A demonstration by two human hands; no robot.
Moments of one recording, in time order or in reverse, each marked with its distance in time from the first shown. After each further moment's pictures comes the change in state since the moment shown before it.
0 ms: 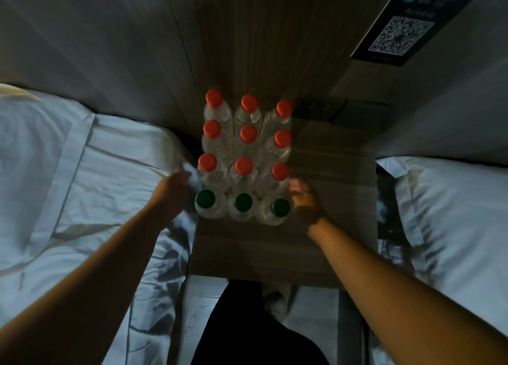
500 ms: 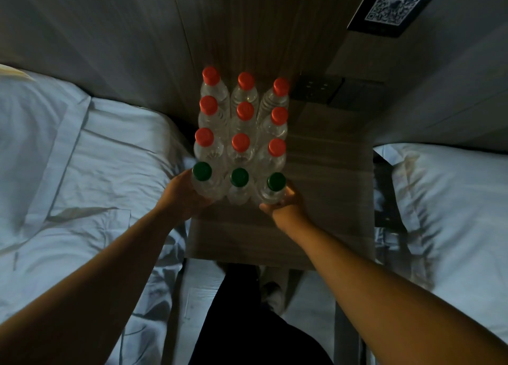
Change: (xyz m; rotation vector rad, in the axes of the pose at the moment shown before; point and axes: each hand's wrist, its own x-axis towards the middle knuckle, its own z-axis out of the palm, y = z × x) left_hand -0.017 -0.033 0.028 0.303 -0.040 0.226; right_hand -0.030 0.038 0.032 0.103 0.021 0.068
